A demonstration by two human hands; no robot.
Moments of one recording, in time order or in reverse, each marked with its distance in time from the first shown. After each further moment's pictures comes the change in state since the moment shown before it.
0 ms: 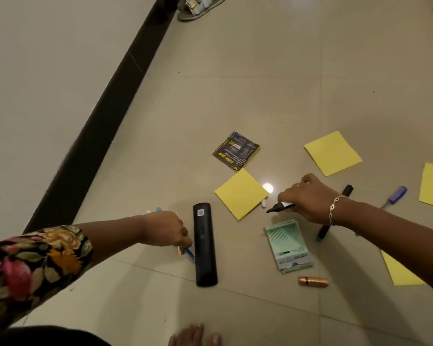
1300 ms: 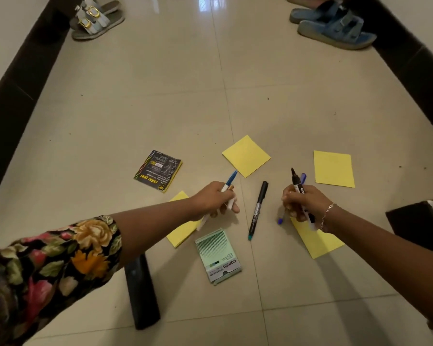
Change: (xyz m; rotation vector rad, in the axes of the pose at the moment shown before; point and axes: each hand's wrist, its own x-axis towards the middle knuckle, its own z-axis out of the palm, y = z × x) left_hand 0.174 0.009 -0.179 -1.657 0.424 -0.332; right_hand -0.115 0.051 0.039 1.757 0.388 0.903
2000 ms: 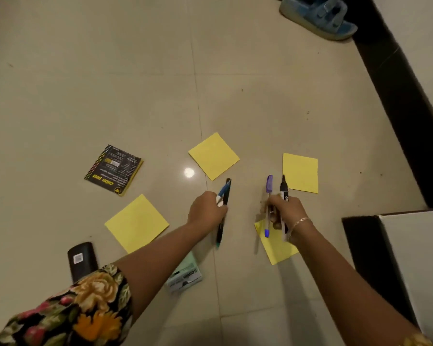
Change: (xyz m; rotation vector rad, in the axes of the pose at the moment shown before) left_hand 0.036 0.021 0.064 0.249 0.284 -0.136; right_hand 0.003 -0.004 -0.016 0.134 0.389 0.188
